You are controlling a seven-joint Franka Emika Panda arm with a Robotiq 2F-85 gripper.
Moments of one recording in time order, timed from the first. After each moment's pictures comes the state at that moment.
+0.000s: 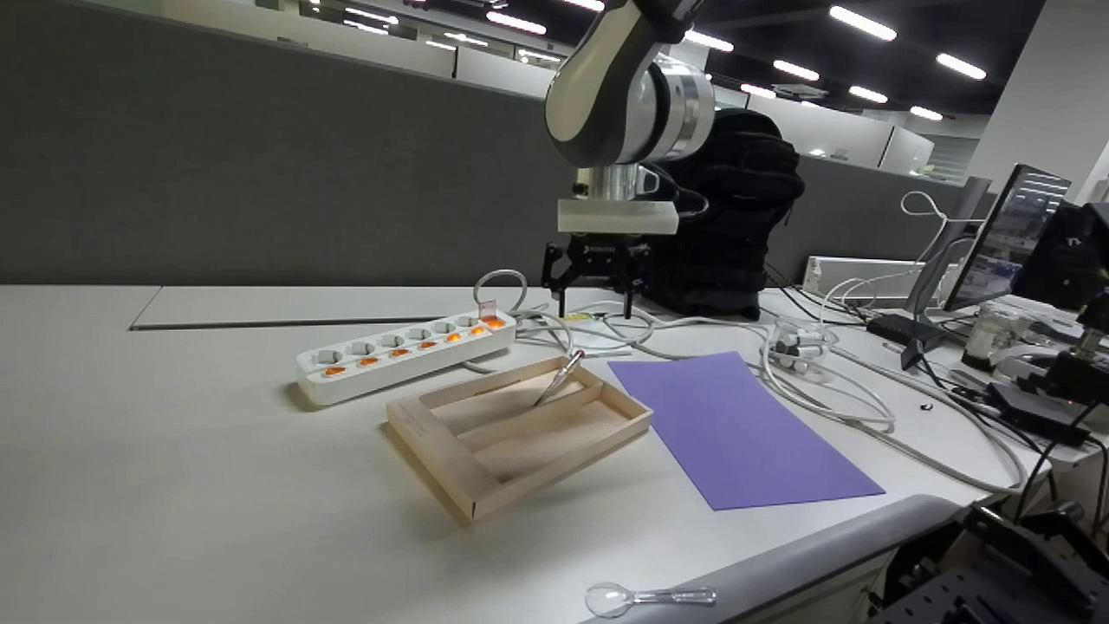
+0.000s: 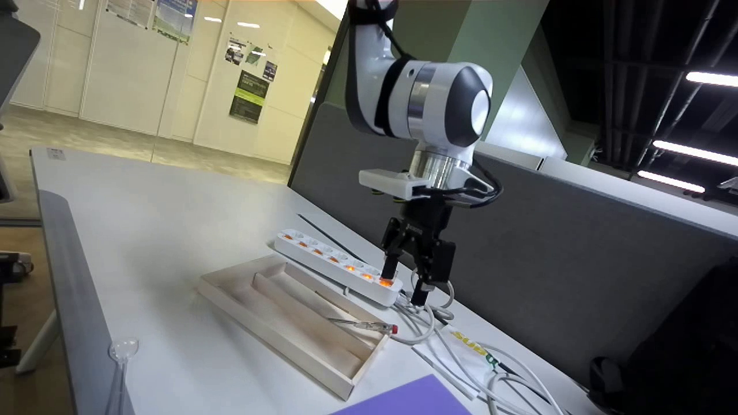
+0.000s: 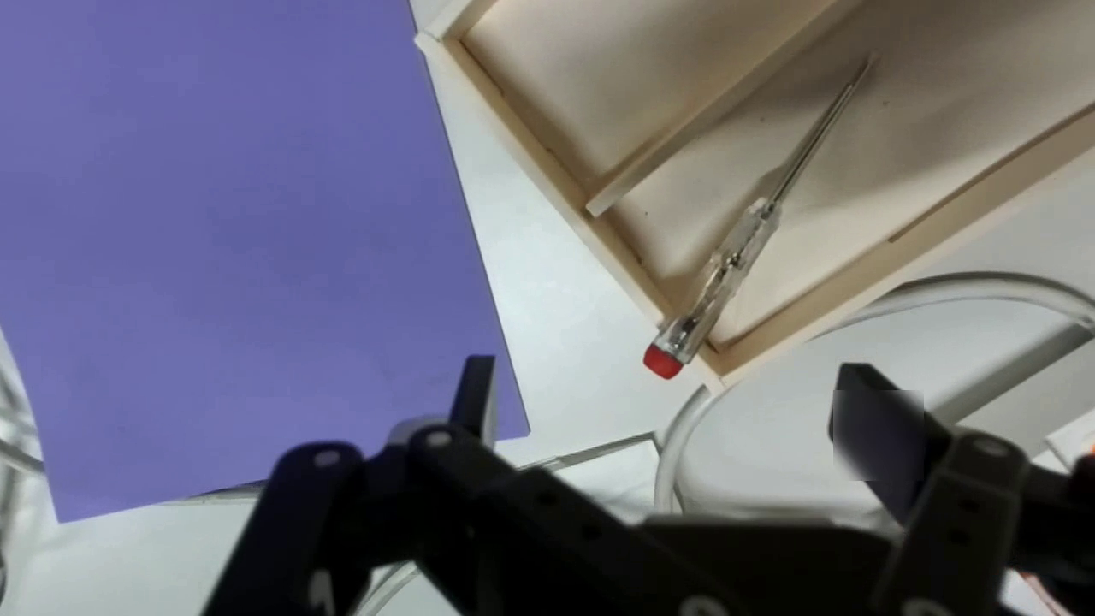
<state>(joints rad) 0.09 0.43 -0.08 -2.09 -0.16 2.50 0.56</state>
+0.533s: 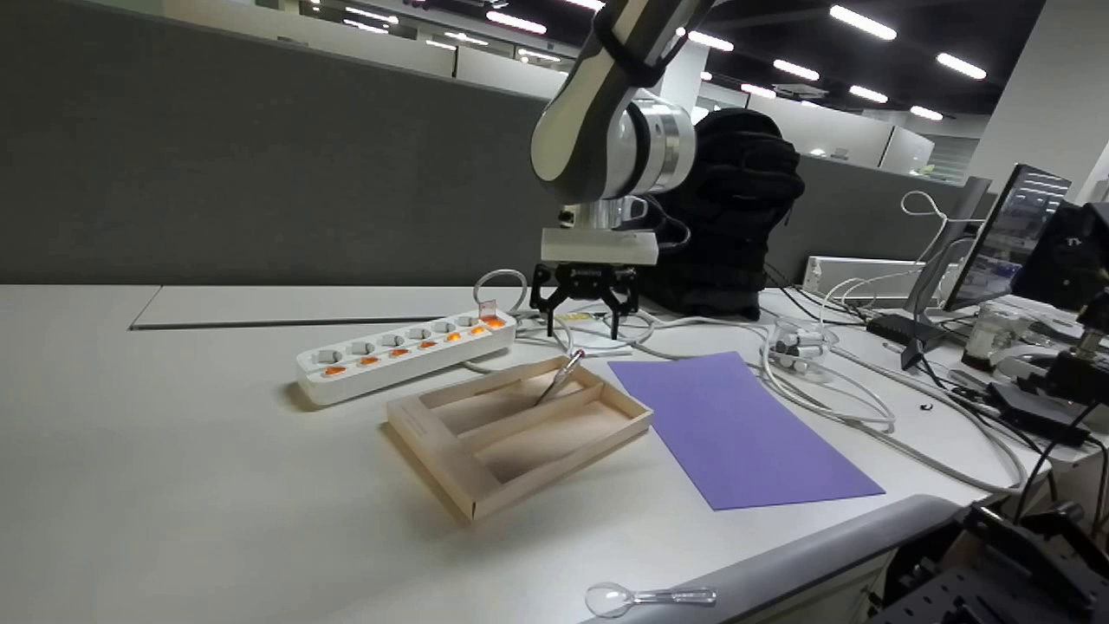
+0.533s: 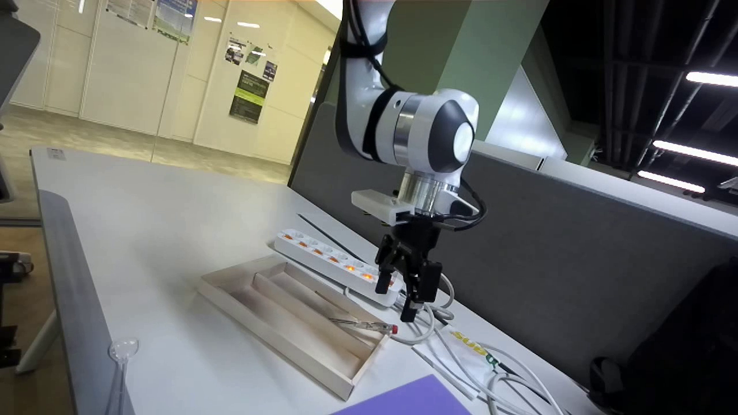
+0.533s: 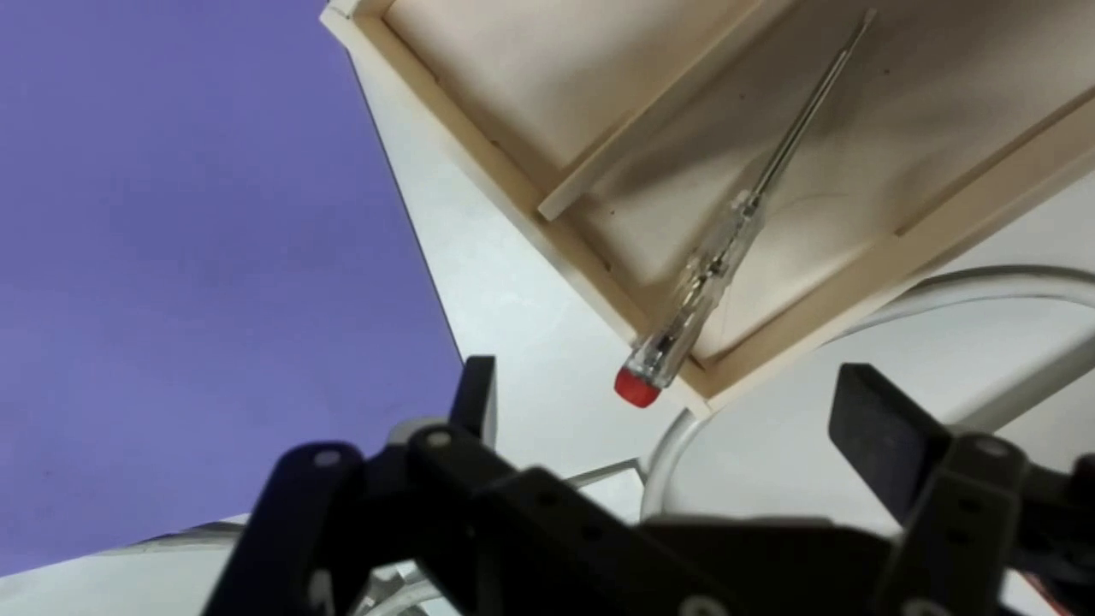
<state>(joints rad) 0.14 0.53 -0.13 -2.05 -0.12 2.58 0.59</state>
